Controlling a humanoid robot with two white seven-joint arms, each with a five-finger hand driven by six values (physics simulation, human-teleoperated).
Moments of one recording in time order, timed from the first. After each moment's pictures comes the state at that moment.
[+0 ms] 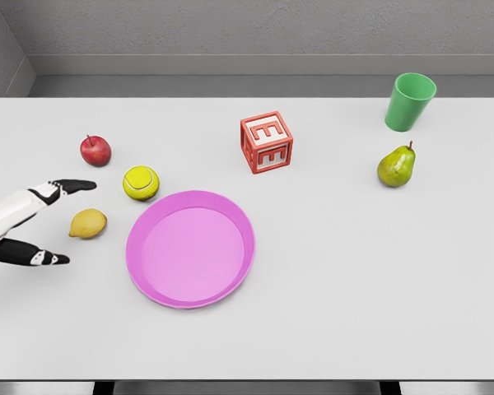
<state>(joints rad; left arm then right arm) 0.10 1.02 -0.18 -1.65 0.11 -0.61 -0.27 0.03 0.00 -0.03 0.06 0.15 -0.27 -0.03</state>
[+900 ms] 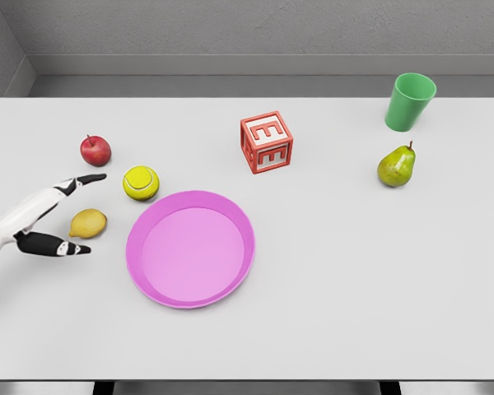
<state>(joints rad) 0.05 0.85 -0.19 -1.61 0.07 -0.41 -0.28 0.03 0.00 -0.03 0.06 0.15 -0.27 -0.03</state>
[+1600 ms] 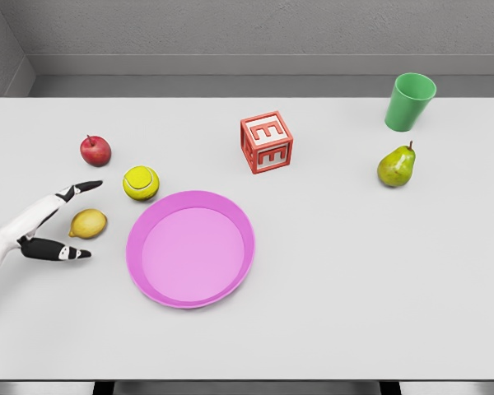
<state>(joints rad) 0.03 0.80 -0.21 -1.51 0.05 -0.41 -0.28 0.03 0.00 -0.03 0.06 0.15 -0.27 -0.03</state>
